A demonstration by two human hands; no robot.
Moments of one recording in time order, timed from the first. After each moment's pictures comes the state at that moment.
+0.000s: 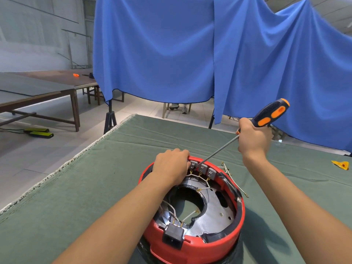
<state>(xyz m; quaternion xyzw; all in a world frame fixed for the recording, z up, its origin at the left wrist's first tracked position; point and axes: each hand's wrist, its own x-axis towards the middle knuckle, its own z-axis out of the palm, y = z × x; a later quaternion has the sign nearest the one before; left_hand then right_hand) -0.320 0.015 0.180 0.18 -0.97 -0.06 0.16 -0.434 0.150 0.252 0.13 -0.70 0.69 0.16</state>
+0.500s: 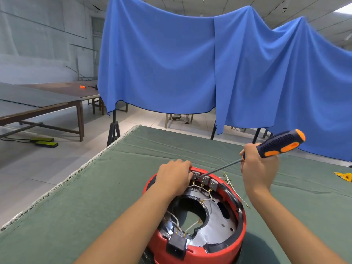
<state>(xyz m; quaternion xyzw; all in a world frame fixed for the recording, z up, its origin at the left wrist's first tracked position) -0.315 0.015 0.183 0.18 -0.97 -0.07 0.16 -0.402 0.167 0.230 0.19 -0.62 0.73 0.20</state>
